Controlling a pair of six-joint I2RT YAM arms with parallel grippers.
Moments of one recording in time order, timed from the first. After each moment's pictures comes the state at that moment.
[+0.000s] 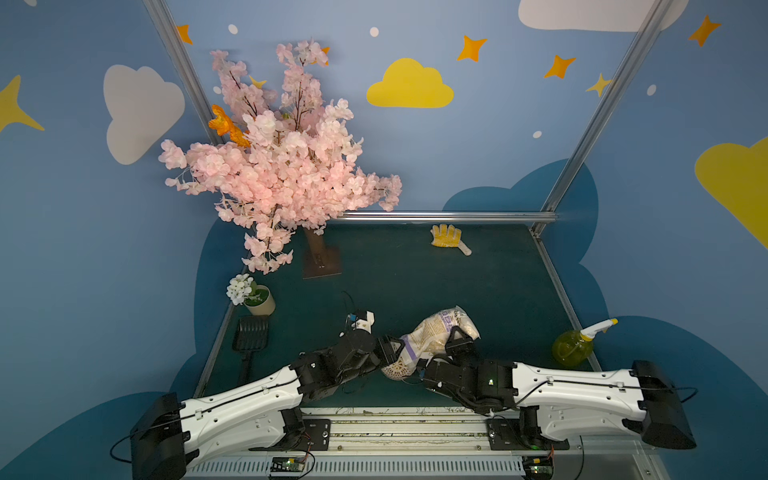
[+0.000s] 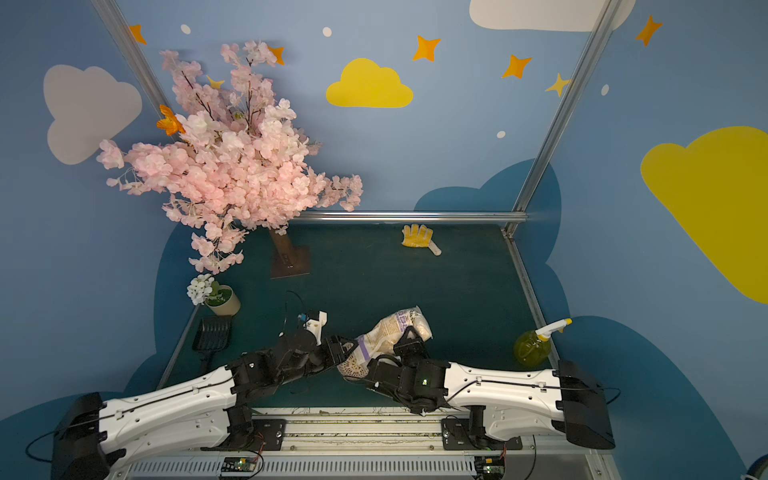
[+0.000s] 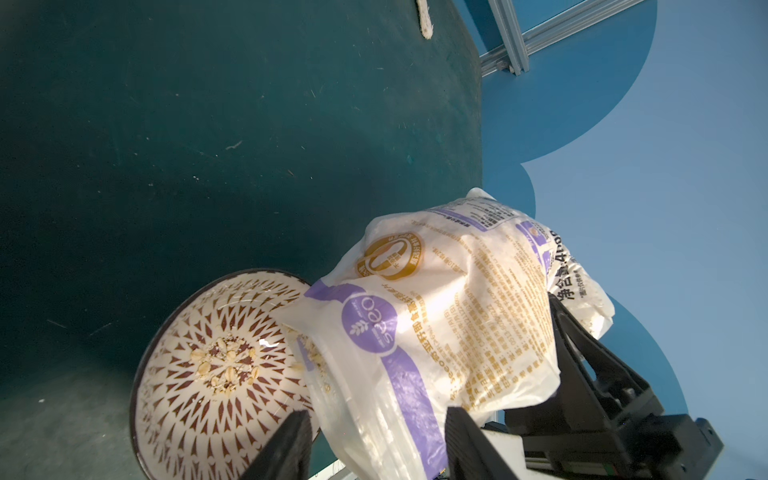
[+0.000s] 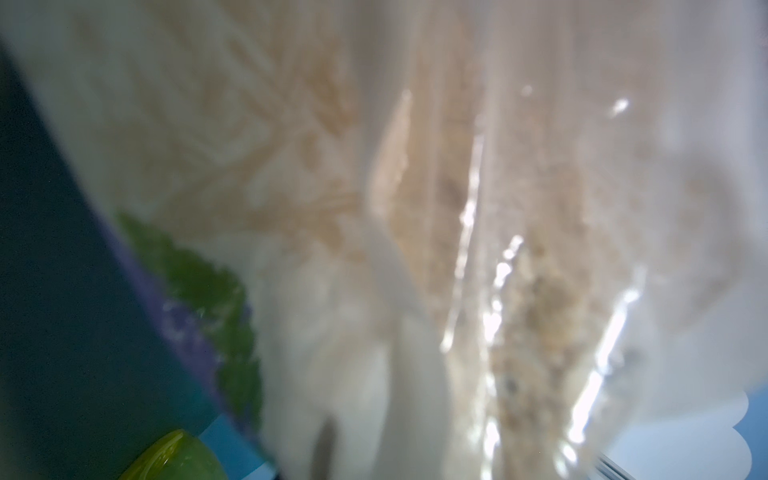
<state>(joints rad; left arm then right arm) -1.02 0.95 0.53 -0.14 -0.08 -1.26 1.41 1.18 0.75 -0.77 1.12 -0.80</state>
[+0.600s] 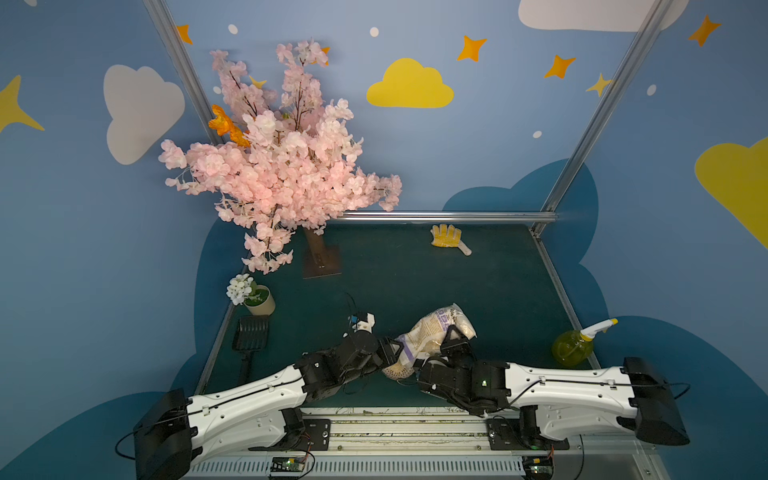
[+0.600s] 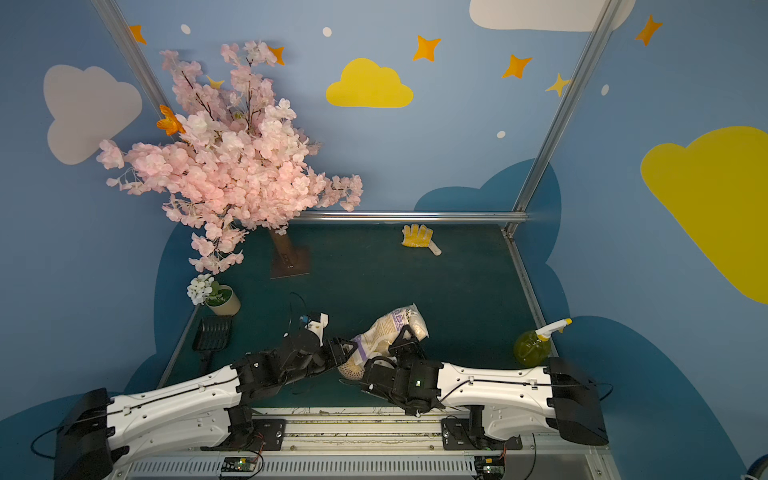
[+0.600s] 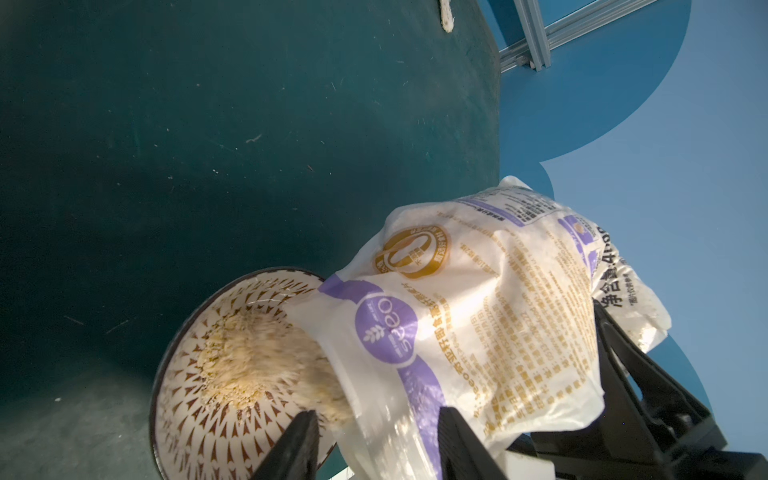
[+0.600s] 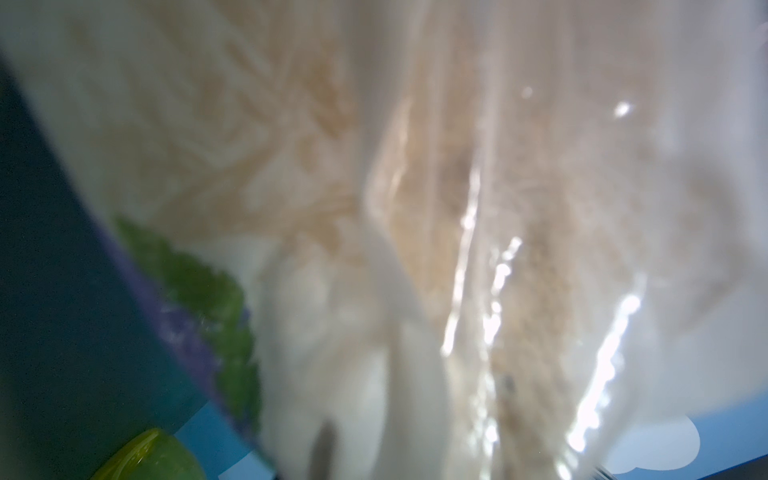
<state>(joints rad) -1.02 0.98 0.52 -0.13 -0.09 -1.27 1.43 1.22 0.77 -0.75 1.17 -0.83</state>
